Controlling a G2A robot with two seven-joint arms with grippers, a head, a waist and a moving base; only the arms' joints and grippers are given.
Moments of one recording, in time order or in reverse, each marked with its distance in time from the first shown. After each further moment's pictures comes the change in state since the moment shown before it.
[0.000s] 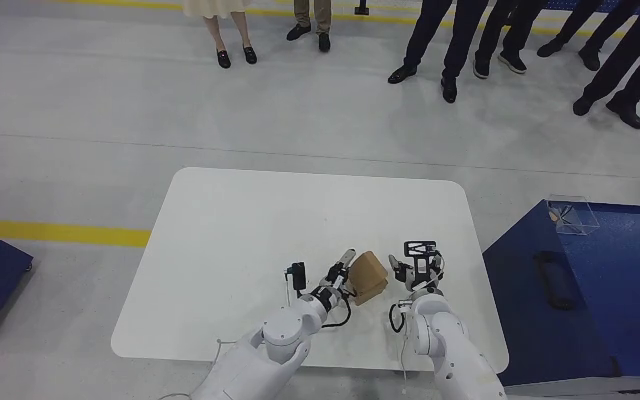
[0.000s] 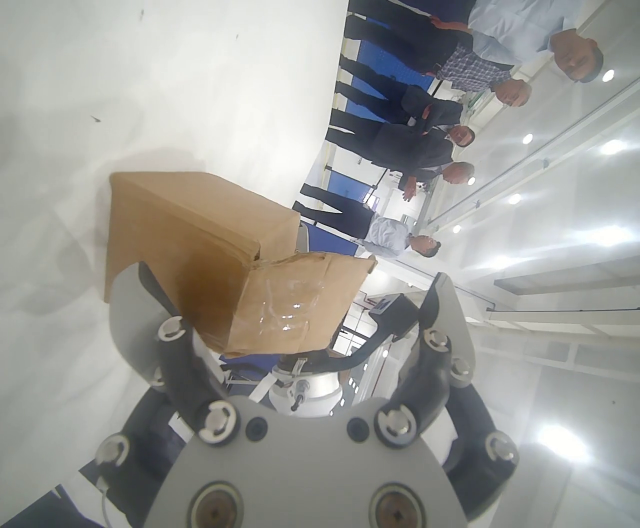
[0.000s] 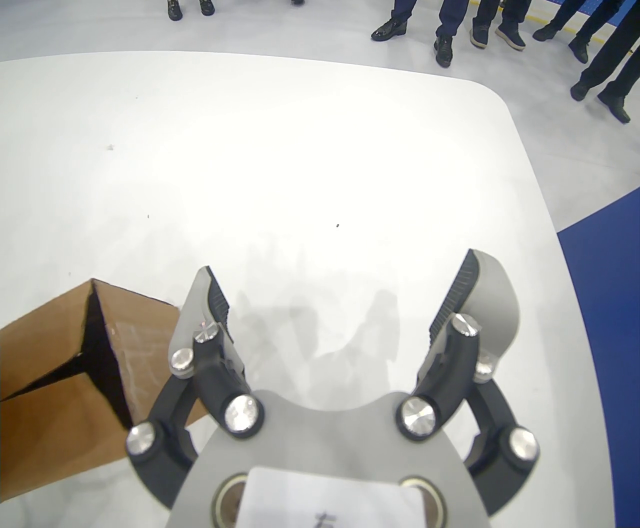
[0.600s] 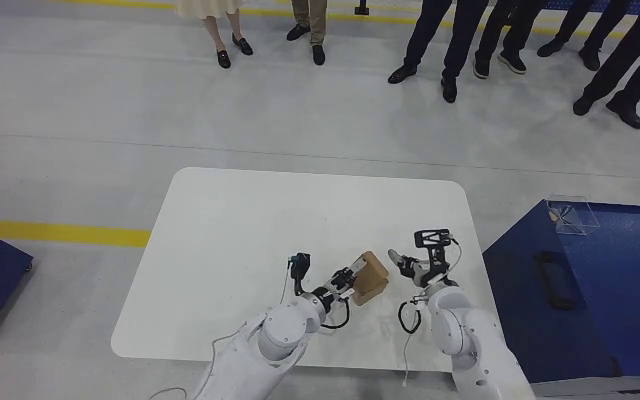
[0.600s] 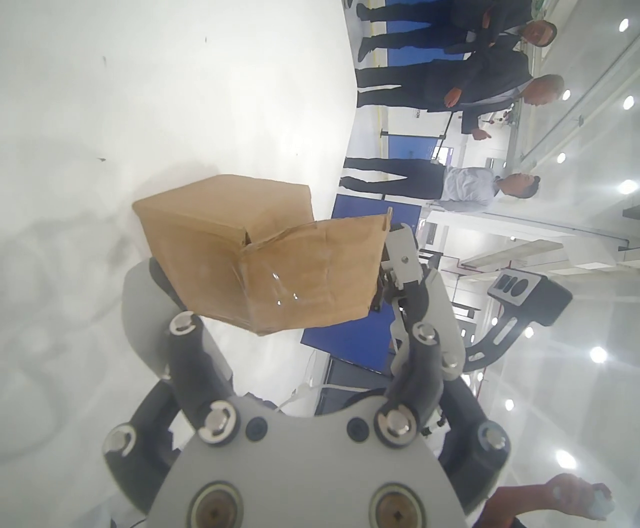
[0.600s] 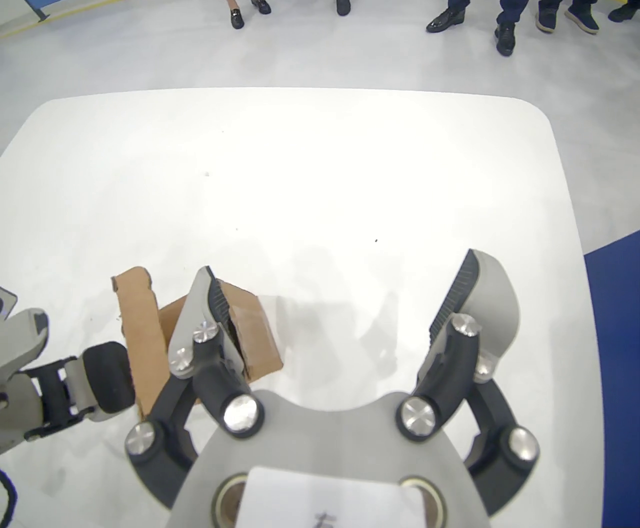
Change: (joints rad) left arm 0.011 0.038 -0.020 -0.113 0.346 0.154 -0.108; right arm -0.087 0.025 0.129 -0.279 0.087 -0.210 0.235
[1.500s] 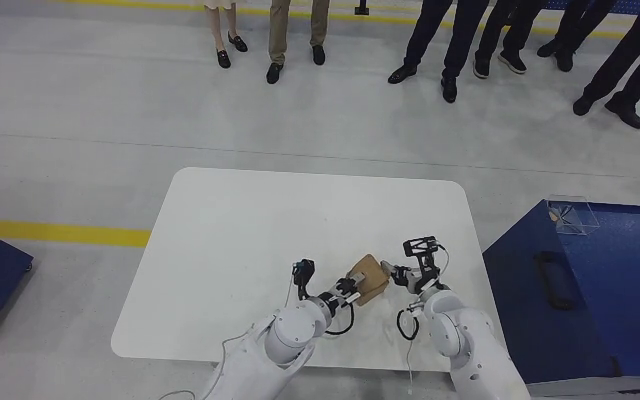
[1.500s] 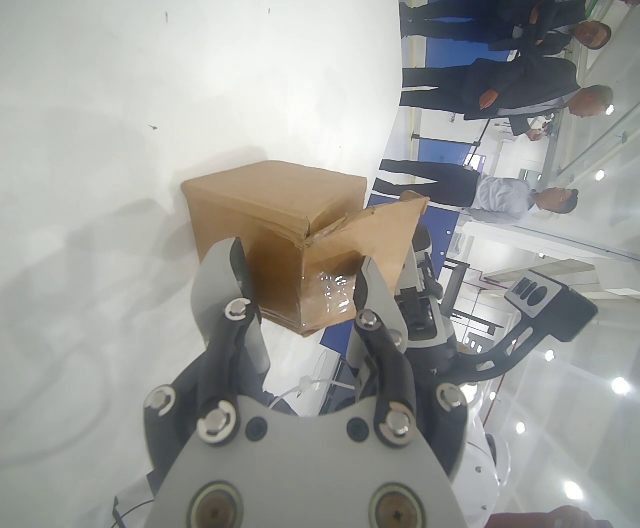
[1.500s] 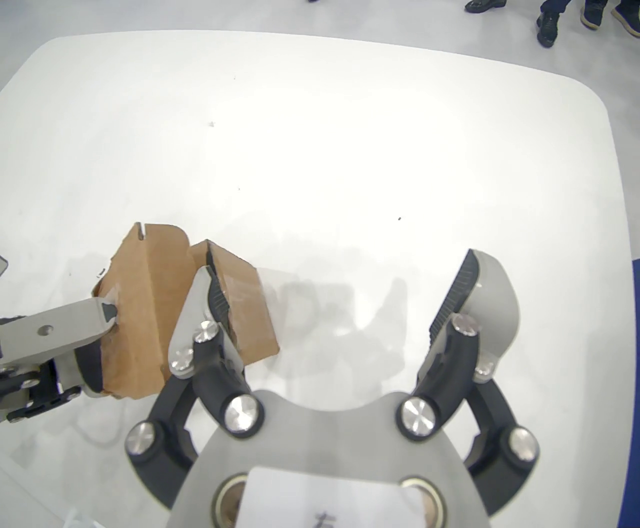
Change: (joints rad) left arm -0.004 -0.046 0.015 0.059 0.040 0.070 0.024; right arm 0.032 0.003 -0.022 0.121 -0.006 -0.109 -0.034
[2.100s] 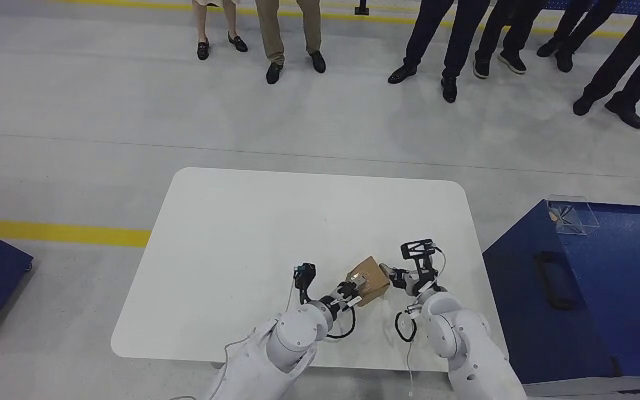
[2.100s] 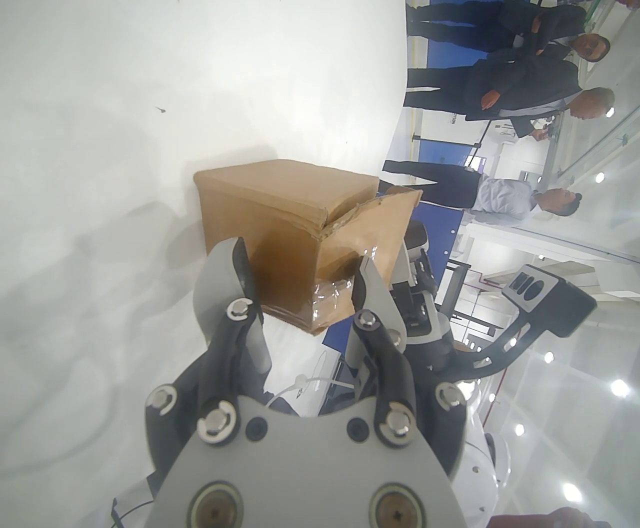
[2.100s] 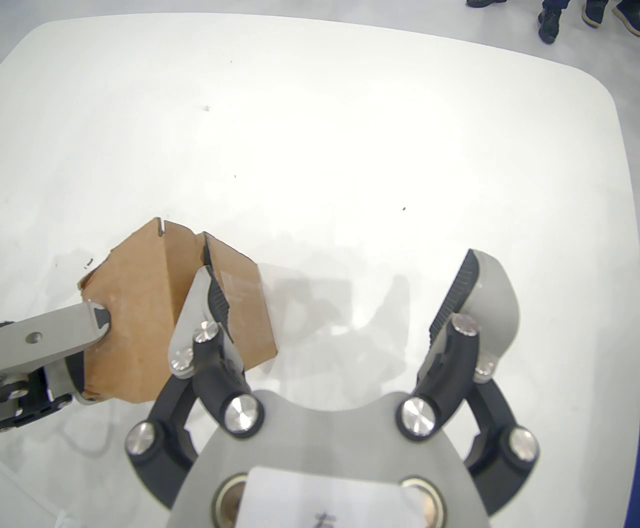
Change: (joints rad) left arm 0.019 -0.017 -0.013 0.009 0.030 0.003 -0.001; right arm 0.009 -0.001 -0.012 0.034 0.001 0.012 -0.011
